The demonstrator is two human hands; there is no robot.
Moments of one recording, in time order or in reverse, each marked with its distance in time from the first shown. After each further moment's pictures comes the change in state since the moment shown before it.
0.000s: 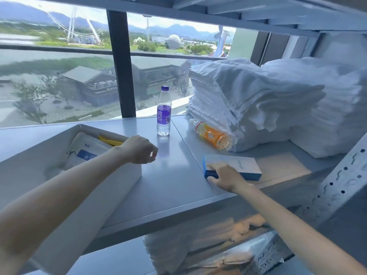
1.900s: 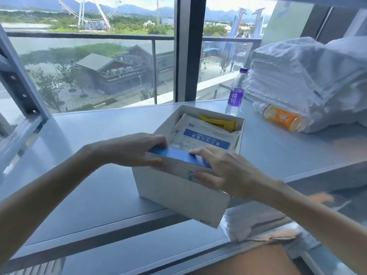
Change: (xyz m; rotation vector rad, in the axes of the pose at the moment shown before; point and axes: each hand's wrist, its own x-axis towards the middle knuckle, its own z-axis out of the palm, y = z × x) left_hand -0.276 -0.188 0.039 -0.449 -0.083 -0.045; right_hand -0.046 -0.404 -0.013 0.000 -0.102 -0.367
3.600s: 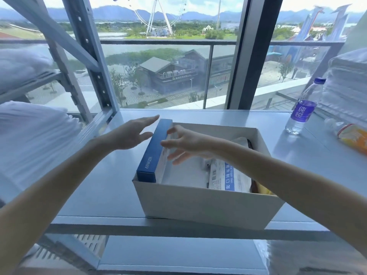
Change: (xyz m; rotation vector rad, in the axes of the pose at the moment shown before) left_hand -0.072 -0.094 -0.032 -0.237 0.292 -0.349; right_hand 0.169 -0.092 0.017 0.899 -0.444 0.107
